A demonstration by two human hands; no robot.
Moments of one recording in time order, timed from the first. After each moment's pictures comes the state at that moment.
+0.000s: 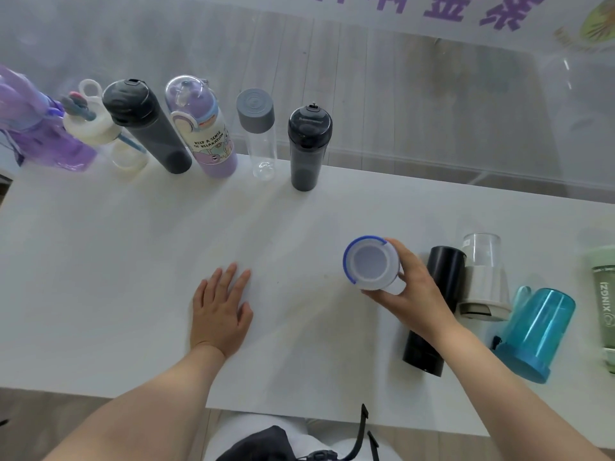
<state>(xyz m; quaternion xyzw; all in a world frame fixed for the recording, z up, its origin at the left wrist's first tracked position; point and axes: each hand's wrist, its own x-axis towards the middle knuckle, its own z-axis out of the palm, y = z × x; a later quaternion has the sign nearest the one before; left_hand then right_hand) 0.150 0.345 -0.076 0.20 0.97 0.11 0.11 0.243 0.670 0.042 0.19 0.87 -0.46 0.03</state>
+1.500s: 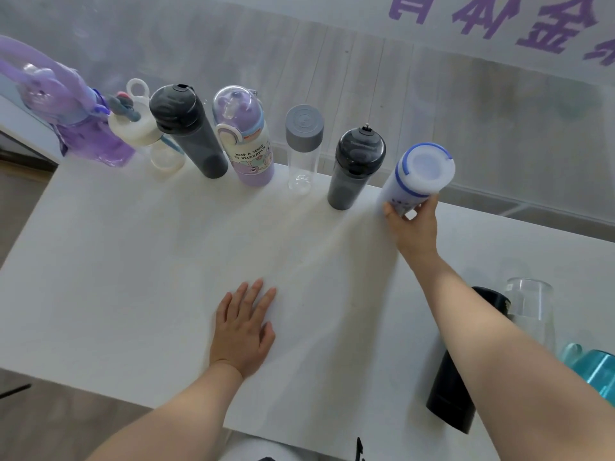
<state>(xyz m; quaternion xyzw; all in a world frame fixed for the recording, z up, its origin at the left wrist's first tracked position) 0.148 0.342 -0.081 0.20 0.96 0.13 0.12 0.064 0.687 -0.018 0.32 0.77 -0.54 -0.14</state>
